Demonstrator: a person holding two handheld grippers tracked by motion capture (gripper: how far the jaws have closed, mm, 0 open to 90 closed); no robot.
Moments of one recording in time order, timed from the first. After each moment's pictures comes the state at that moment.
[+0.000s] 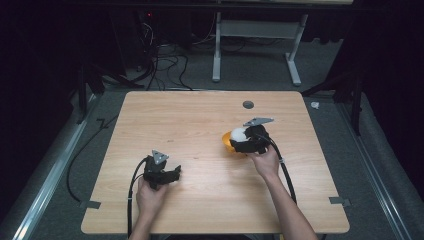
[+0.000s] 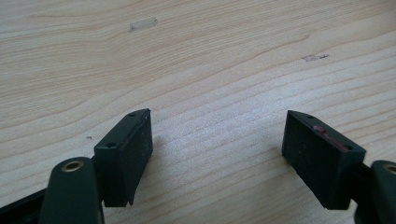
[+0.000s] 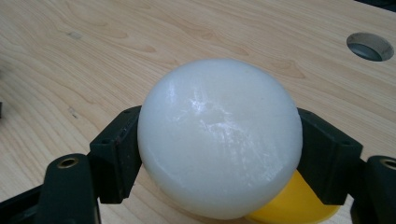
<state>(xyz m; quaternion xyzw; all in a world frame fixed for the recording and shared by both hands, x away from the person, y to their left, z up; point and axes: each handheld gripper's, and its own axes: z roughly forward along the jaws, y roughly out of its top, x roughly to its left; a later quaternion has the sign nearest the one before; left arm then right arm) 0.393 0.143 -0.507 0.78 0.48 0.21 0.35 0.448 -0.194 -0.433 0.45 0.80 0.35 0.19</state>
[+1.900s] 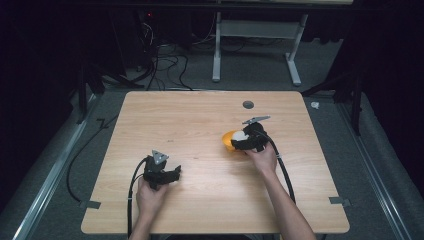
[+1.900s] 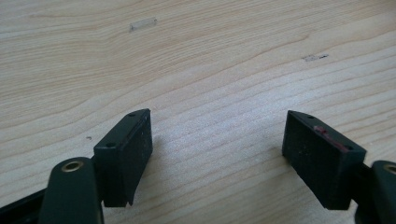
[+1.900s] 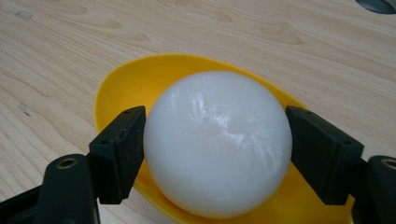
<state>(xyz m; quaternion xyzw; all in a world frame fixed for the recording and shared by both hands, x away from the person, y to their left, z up) 0.393 0.143 -0.507 0.78 0.48 0.21 0.35 0.471 -0.198 -0.455 0.49 0.79 0.32 0.16</state>
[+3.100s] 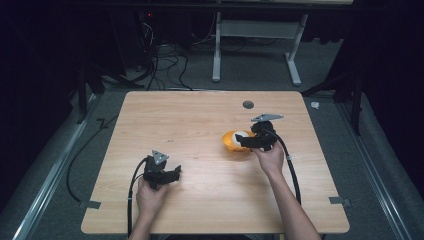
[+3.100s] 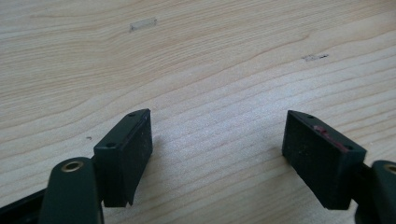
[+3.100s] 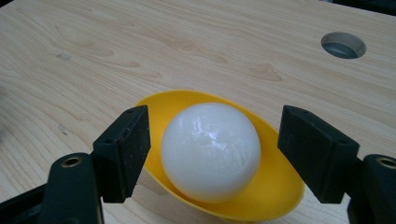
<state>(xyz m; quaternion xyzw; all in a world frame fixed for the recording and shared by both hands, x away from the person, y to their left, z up) 0.393 0.143 -0.507 0.78 0.48 0.21 0.35 0.451 -0.215 -0.425 0.48 0.77 0.38 0.18</state>
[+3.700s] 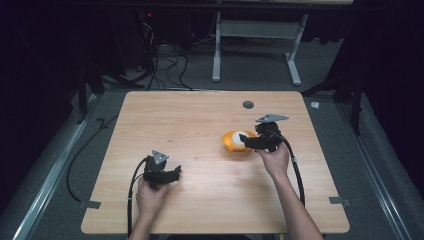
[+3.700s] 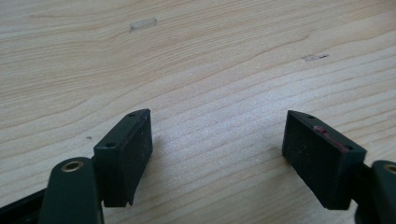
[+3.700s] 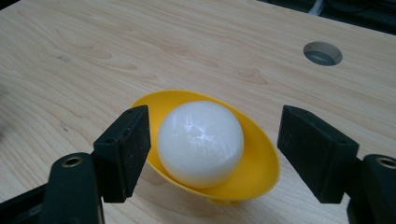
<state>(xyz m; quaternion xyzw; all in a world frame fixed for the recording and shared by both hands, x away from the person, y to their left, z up) 0.393 0.143 -0.507 0.78 0.48 0.21 0.35 0.439 -0.223 -0.414 0.47 0.77 0.38 0.20</state>
